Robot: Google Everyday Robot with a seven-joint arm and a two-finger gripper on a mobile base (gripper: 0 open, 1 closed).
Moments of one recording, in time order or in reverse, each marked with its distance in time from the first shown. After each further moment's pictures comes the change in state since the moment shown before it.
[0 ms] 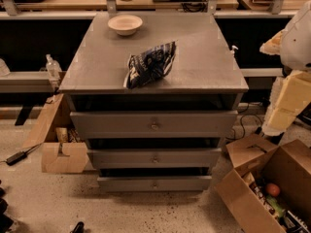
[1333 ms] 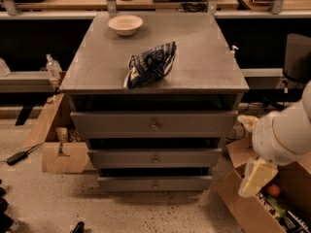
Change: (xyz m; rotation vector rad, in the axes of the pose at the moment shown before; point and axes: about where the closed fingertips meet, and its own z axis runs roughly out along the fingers) arm 0.047 0.058 0.170 0.002 -0.101 -0.059
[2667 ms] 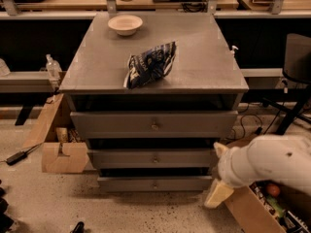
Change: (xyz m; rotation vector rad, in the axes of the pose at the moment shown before) arm 0.012 0.017 0.163 0.025 -0.060 0.083
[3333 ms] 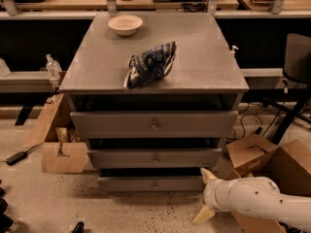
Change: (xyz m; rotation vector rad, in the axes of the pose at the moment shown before) arm 0.038 0.050 0.151 0.015 -0.106 0.013
